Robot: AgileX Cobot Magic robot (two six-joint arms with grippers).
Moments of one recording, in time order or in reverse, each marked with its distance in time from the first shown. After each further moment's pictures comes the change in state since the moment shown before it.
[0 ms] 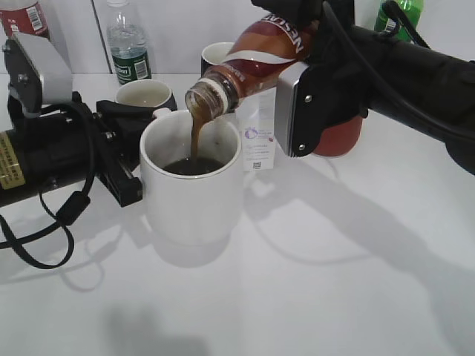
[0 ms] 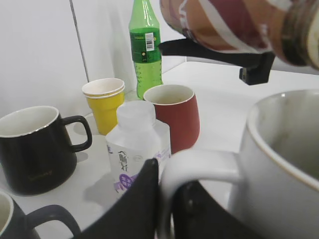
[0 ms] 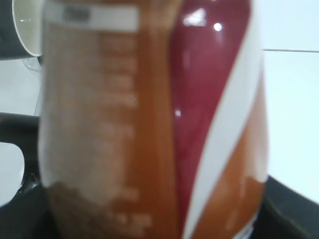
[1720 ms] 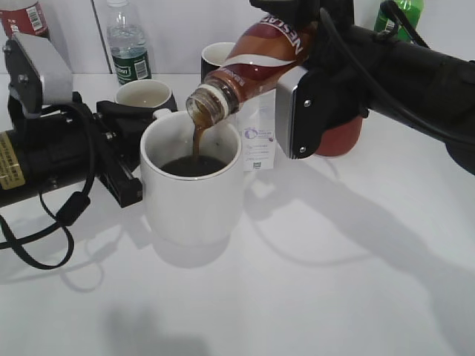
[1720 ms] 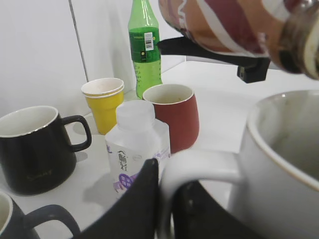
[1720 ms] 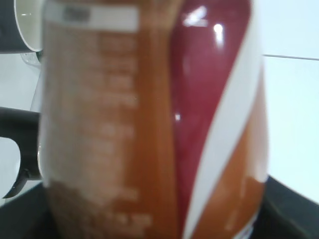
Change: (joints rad) left arm 0.000 0.000 0.000 0.003 0.001 0.001; right arm 0.000 0.000 -0.001 -0.002 -0.001 -0.043
